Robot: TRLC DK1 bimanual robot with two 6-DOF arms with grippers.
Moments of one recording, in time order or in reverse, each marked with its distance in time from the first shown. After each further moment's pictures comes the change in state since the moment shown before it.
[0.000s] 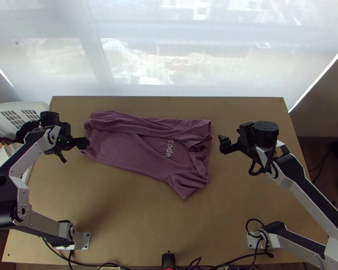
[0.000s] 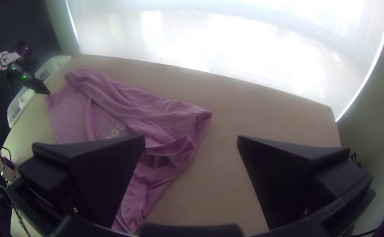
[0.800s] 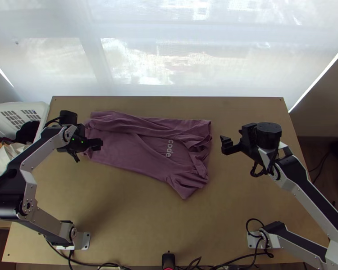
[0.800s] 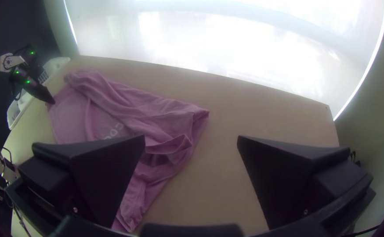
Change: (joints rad) left arm -0.138 0.065 0.033 -0.078 0.044 -0.163; right arm -0.011 -0.026 -0.011 -0.012 0.000 0.003
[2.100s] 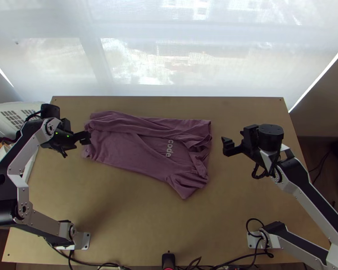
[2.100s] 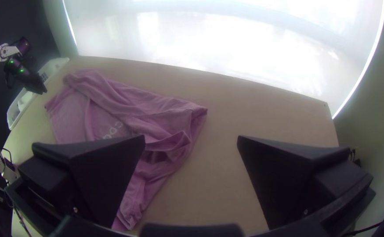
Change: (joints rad) left arm 0.126 -0.046 0.111 -0.170 0.077 -0.039; right arm -0.007 -0.029 -0.020 -0.006 0.000 0.004
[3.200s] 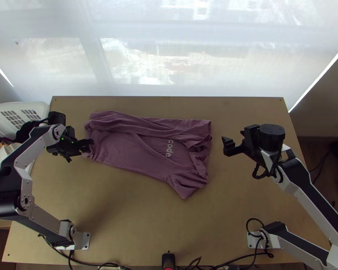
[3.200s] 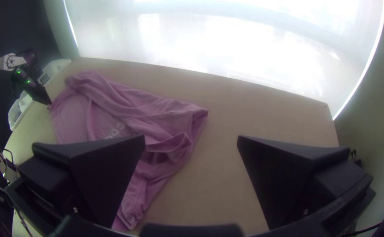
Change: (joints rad) left arm -0.006 0.068 -0.085 0.081 -0.029 -0.002; right arm -0.004 -0.006 0.005 -0.005 -0.011 0.000
